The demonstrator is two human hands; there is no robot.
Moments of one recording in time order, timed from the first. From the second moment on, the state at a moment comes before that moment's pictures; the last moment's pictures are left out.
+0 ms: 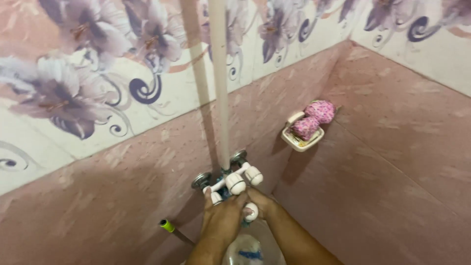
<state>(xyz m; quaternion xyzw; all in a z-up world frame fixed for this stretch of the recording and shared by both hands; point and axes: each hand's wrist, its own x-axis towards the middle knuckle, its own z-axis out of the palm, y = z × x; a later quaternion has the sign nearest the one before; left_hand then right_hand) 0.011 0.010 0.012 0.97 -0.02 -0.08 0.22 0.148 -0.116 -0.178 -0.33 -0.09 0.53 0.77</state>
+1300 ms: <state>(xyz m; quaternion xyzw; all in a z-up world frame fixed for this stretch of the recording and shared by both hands) 0.002 0.020 0.027 0.95 0.00 -0.12 0.29 0.066 -0.138 -0.127 -0.55 0.12 0.41 0.72</state>
